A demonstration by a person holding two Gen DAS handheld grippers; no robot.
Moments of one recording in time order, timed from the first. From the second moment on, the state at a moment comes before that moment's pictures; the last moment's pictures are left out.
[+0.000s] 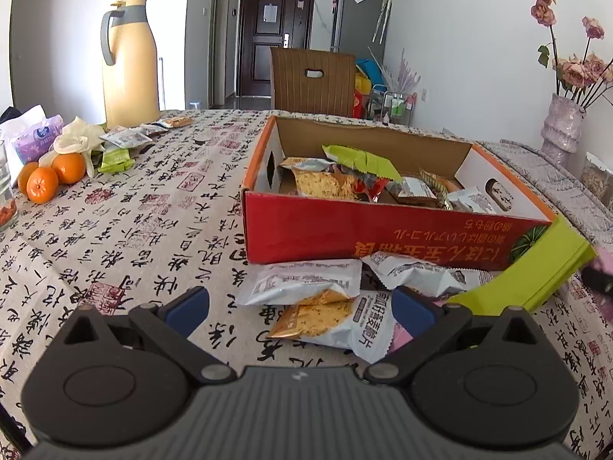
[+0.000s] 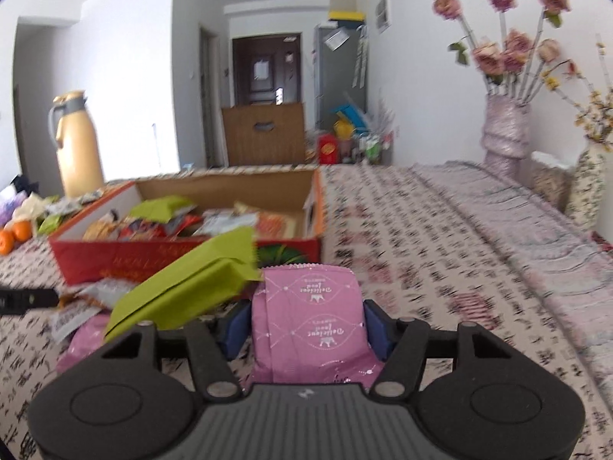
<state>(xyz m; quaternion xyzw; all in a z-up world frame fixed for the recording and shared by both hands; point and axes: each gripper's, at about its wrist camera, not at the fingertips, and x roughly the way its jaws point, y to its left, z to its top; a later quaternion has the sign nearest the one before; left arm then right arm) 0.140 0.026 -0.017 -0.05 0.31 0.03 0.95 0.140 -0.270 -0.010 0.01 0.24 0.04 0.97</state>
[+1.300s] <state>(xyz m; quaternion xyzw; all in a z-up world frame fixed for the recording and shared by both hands) 0.157 0.032 -0.035 -0.09 0.37 -0.03 0.93 0.136 -0.268 -0.015 0.02 0.25 0.05 0.97</state>
